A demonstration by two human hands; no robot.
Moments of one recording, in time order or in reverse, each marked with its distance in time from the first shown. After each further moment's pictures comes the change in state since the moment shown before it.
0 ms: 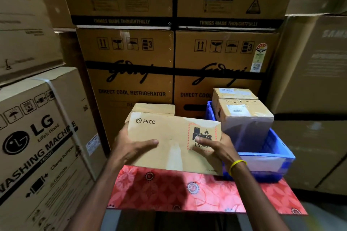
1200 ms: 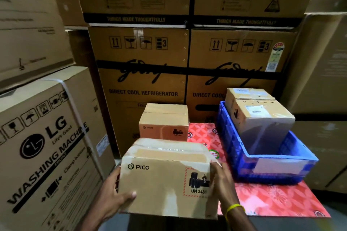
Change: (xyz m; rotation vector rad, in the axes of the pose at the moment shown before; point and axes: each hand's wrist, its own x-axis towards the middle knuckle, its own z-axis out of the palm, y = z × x) left_hand -0.041 -0.138 -0.107 0.015 -0.130 -0.097; right_hand -0.034 0.083 0.119 0.066 0.353 0.156
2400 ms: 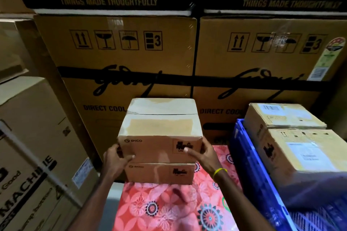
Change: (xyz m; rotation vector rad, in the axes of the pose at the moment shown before) left_hand 0.407 0.017 0.033 0.246 0.285 -0.086; right_hand 0.373 -0.035 0.140 -0.227 -0.322 -0.184
